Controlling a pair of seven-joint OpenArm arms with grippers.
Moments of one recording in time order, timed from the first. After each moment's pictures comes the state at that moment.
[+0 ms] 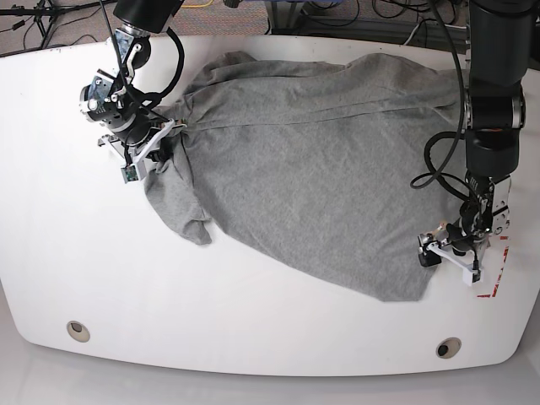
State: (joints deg) left arm -39.4 -22.1 5.9 23.6 -28.7 -17.0 20.5; right arm -6.0 -0.1 29.6 89.3 5.3 40.3 -46.2
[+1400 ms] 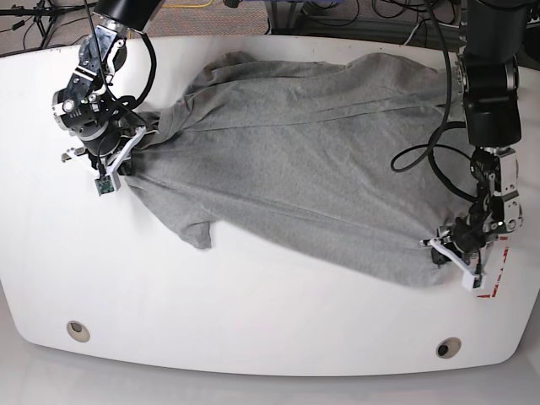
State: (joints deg) left arm -26.5 -23.4 -3.8 58.0 -27.8 -17.6 41.5; right arm -6.5 5.0 29.9 101.8 4.0 40.5 -51.0
